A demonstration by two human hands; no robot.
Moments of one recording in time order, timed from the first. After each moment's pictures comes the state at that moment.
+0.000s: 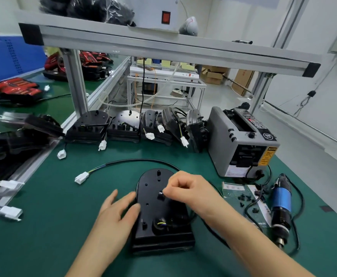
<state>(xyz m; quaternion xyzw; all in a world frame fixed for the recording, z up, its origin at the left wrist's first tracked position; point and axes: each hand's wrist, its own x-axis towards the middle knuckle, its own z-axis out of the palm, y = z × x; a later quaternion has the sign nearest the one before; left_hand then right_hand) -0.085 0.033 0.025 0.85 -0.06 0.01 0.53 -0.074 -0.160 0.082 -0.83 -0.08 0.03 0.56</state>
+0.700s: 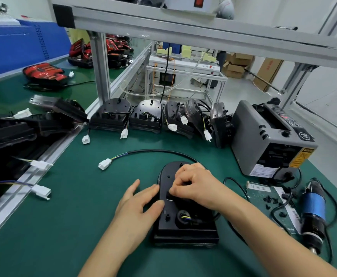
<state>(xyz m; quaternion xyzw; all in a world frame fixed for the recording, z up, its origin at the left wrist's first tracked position) -0.083 0.045 0.011 0.85 -0.04 -0.02 0.52 -0.043 -0.135 0.070 -0.93 -0.13 0.08 0.34</state>
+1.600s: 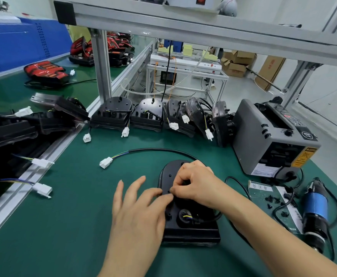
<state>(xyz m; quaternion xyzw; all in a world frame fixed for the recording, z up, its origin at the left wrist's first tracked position) -0.108 0.031 0.027 0.93 -0.17 0.24 0.23 -0.038 -0.131 0.069 -0.95 -0.15 0.07 0.27</state>
